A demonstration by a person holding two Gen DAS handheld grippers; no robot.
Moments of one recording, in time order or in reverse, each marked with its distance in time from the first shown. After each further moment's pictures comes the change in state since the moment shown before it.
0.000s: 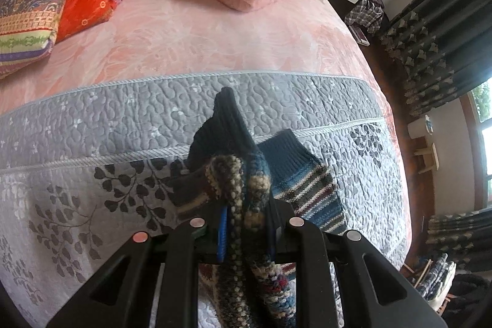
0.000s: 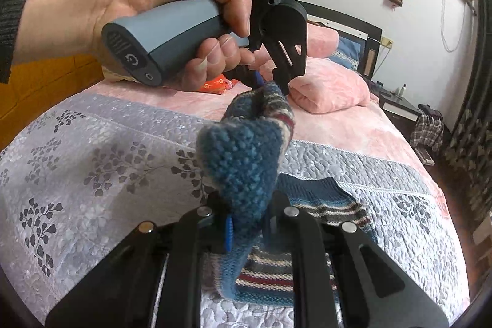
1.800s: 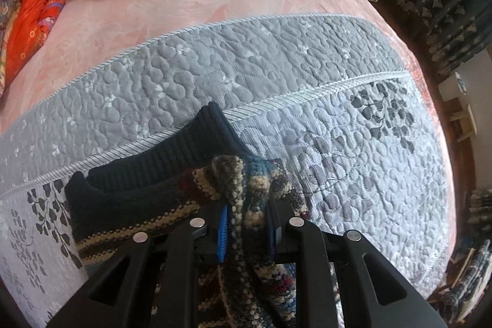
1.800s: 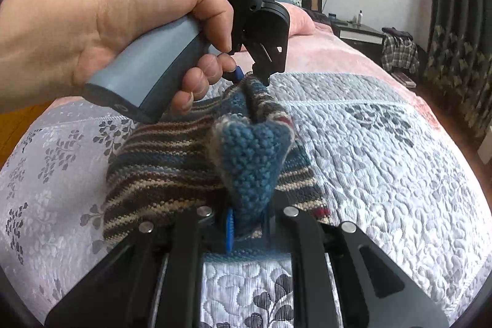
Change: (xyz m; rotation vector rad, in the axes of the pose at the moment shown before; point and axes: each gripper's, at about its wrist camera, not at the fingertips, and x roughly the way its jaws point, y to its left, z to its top) left arm 0.187 -0.170 -0.005 0.161 0.077 0.193; right arm 0.035 -0.169 -0.115 0.290 0.152 -0.057
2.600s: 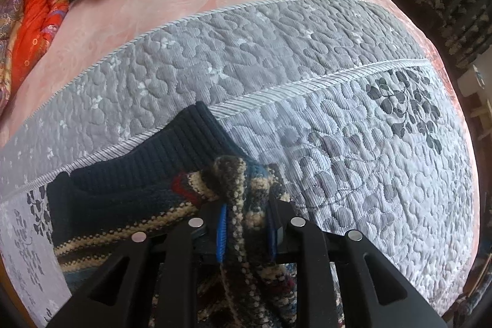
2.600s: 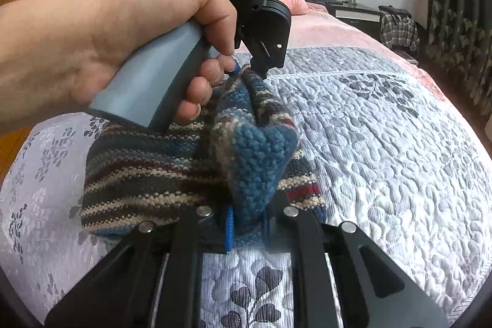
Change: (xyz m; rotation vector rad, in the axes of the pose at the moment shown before) left arm 0.037 -0.028 -0.002 0.007 -0.020 0.100; right arm 0.026 -0.035 -0.020 0.062 0.052 0.033
